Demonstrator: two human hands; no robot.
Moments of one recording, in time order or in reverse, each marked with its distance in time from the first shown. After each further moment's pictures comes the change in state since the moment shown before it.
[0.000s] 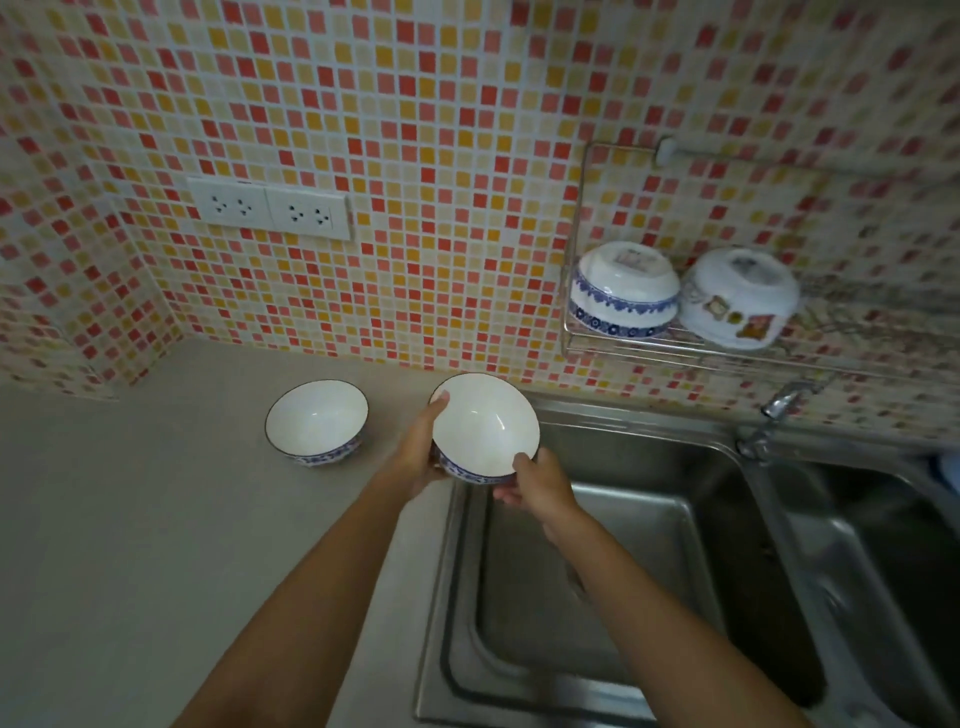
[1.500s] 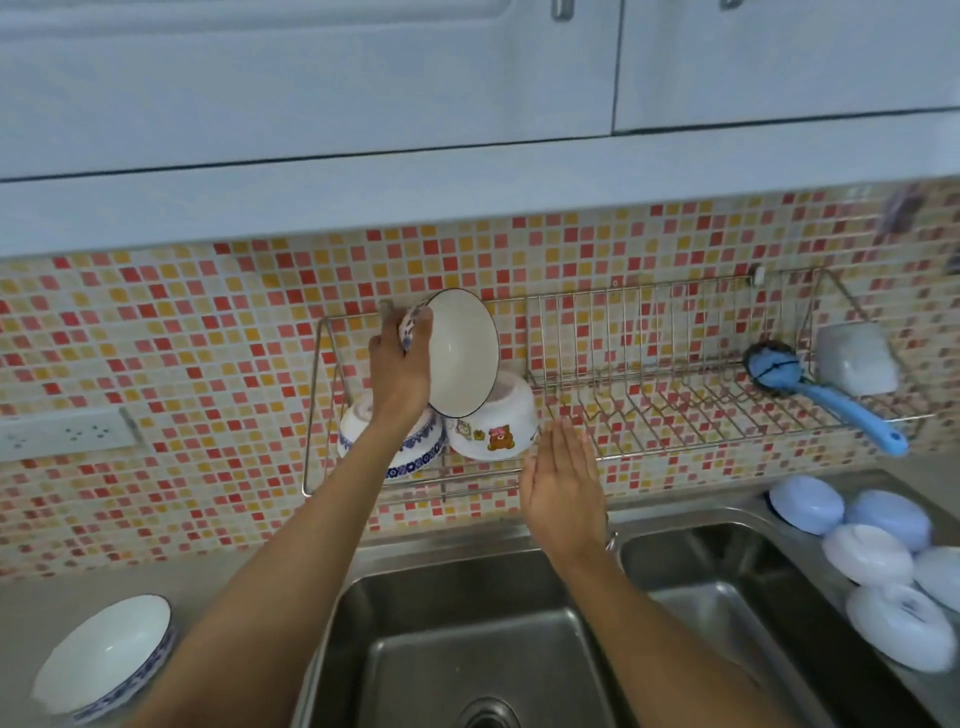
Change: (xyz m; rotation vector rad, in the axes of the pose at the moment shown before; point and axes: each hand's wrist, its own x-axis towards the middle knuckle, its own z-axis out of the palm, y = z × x) left_hand 0.035 0.166 0.330 0.466 0.240 0.884; right_hand 0.024 -0.059 -0.293 -1.102 0.869 -0.671
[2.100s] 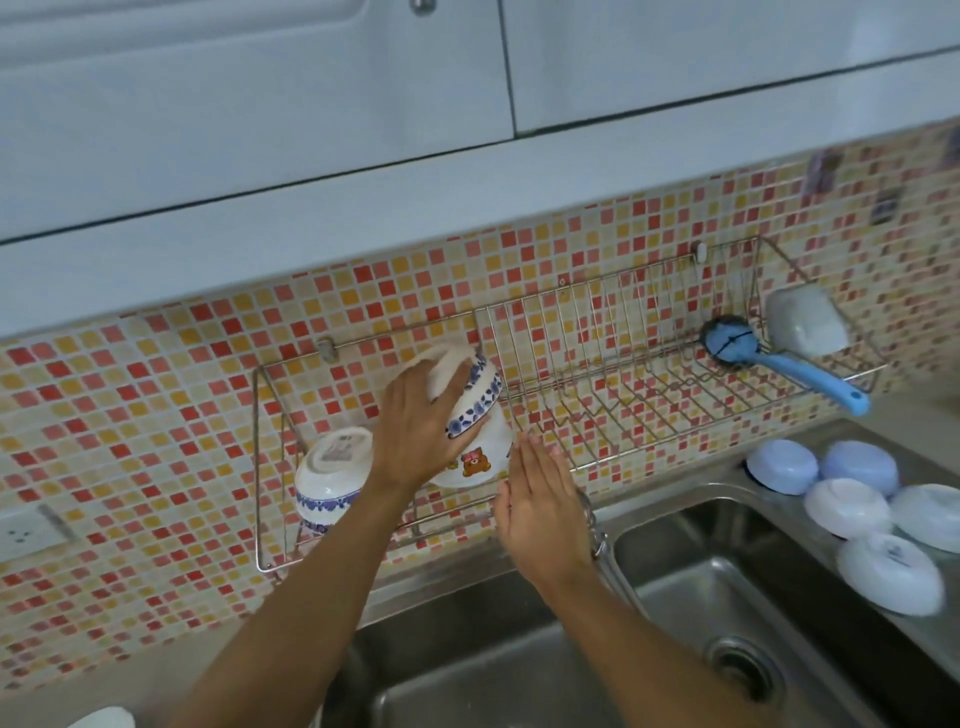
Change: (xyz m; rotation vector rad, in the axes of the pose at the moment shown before) left_hand 0.002 -0.048 0.050 0.925 -0.149 0.952; right_hand 0.001 -0.002 0.000 0.081 0.067 0.031
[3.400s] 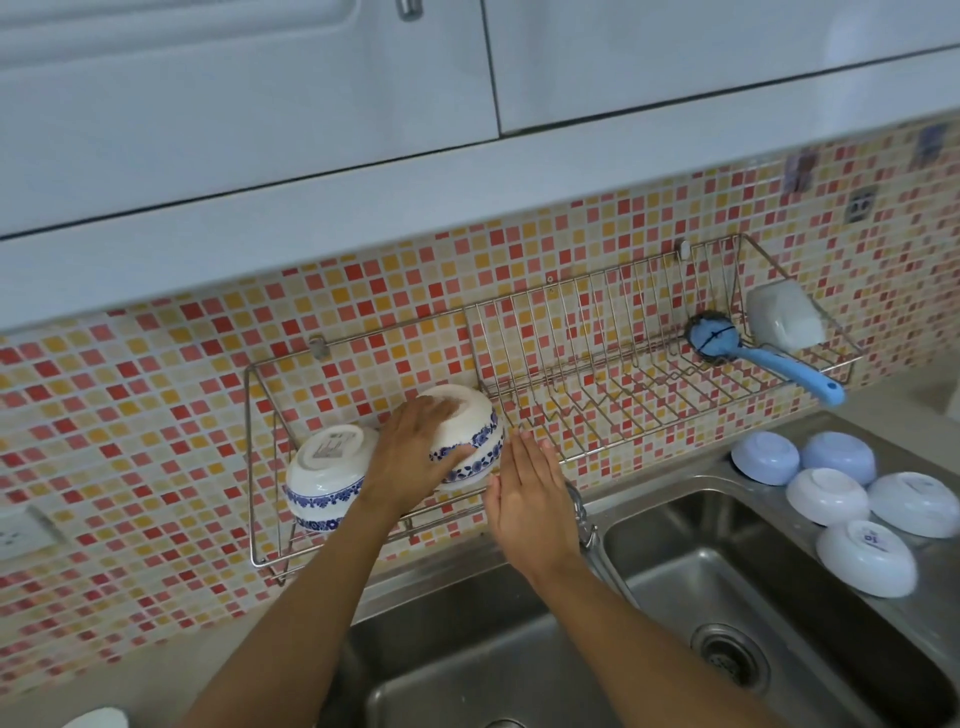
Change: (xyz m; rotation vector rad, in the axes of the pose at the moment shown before) left_hand -0.033 0.005 0.001 -0.353 -0.346 -0.173; right_hand -0.002 -0.004 -0.007 0.004 -0.006 0.028
